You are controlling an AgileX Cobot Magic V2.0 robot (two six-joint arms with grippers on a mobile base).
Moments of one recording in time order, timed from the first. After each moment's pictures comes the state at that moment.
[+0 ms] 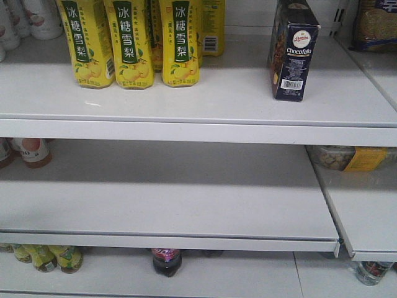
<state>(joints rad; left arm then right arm) -0.04 -0.02 0.03 0.12 0.10 -0.03 0.51 0.53 -0.60 -0.98 0.29 0.83</state>
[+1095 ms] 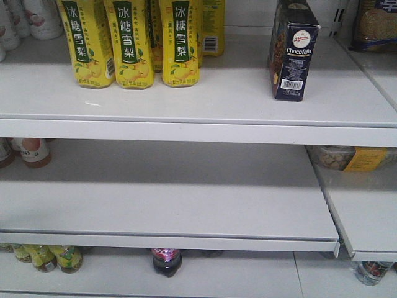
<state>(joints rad) -0.04 -0.02 0.03 0.12 0.10 -0.03 -0.04 -0.01 0.03 -0.01 0.04 0.03</state>
